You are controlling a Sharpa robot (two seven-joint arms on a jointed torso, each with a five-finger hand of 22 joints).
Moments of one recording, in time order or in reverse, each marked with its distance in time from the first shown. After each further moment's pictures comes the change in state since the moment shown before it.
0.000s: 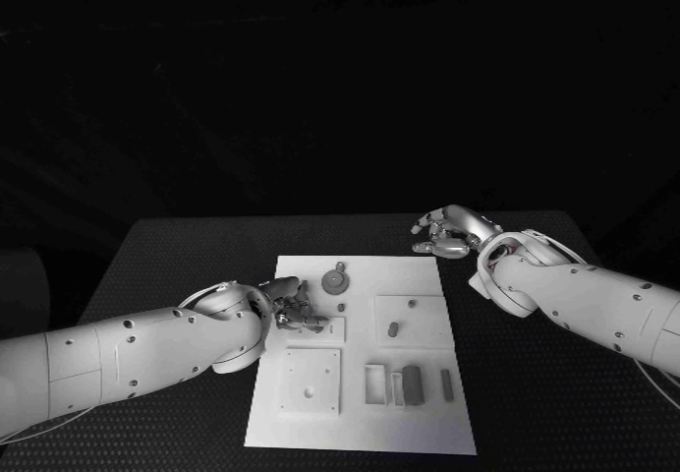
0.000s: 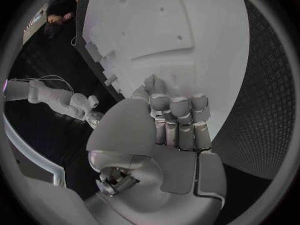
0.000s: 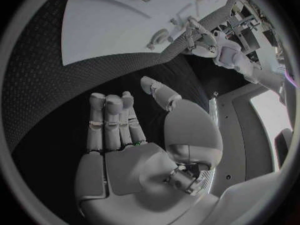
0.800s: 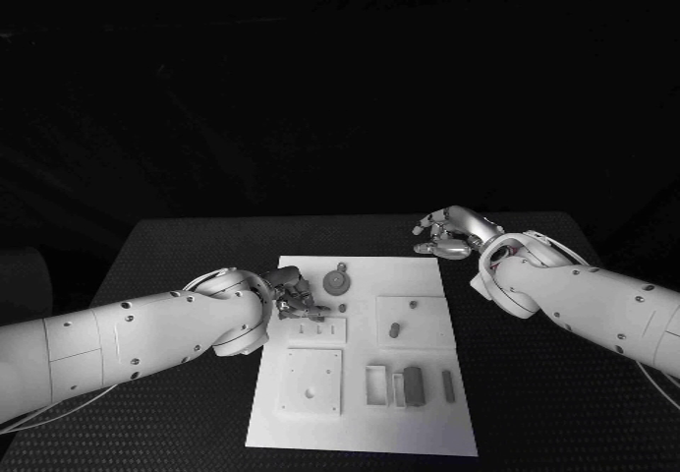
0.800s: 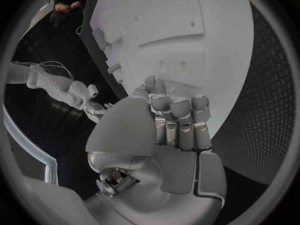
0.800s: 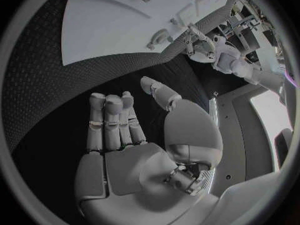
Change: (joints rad) left arm 0.033 0.003 0.027 -0.010 0.113 0.055 -0.015; left_hand 0.023 -0.023 0.016 0.003 0.023 0.009 -0.009 0.023 0.005 -0.001 0.001 0.009 -0.001 0.002 0.004 0.005 0.000 -0.003 -0.019 0.005 0.016 0.001; right arm 0.000 0.001 0.000 -0.001 0.000 0.001 0.000; right_hand 0.000 0.000 0.000 0.000 0.010 0.004 -0.001 0.000 0.000 0.000 0.000 0.000 -0.002 0.000 0.000 0.000 -0.001 0.000 0.000 0.000 0.000 -0.001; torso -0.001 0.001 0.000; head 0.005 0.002
